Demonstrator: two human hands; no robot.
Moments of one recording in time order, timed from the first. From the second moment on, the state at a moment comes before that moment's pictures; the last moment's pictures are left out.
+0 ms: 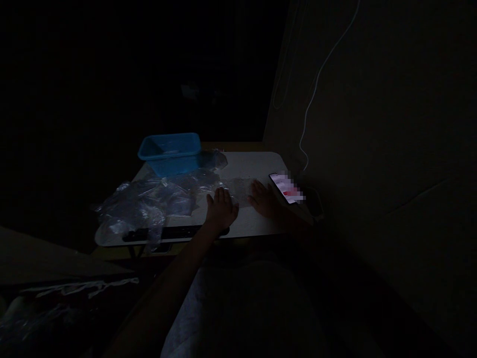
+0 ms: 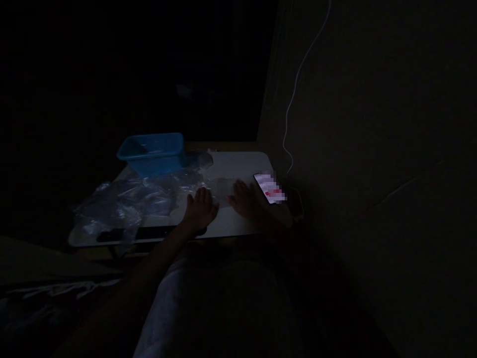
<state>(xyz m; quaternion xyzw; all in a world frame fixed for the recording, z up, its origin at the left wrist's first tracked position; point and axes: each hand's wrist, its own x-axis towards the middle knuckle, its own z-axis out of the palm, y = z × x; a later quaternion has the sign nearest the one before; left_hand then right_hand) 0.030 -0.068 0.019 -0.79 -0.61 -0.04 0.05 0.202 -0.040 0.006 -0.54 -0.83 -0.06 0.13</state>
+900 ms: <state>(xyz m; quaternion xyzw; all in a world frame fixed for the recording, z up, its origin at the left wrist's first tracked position) 0.029 -0.067 0.013 -0.79 -0.61 -0.04 0.06 0.210 -0.020 0.006 -0.50 -0.85 -0.11 0.10</state>
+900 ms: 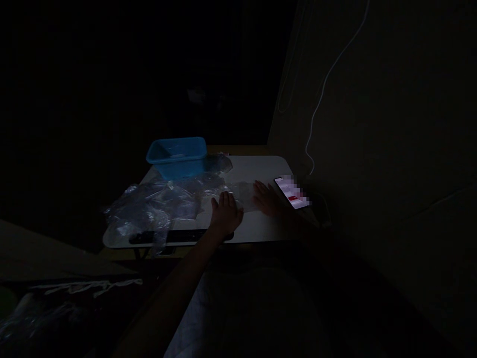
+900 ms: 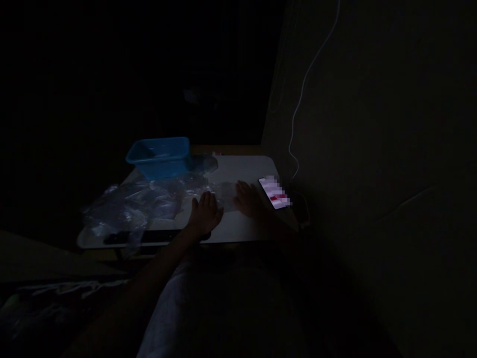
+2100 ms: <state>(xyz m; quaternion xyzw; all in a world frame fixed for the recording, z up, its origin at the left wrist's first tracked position) 0.048 -0.034 0.023 -0.89 -0.43 -0.03 -0.12 0.213 -0.059 0.000 -0.56 -0.82 -0.08 0.10</state>
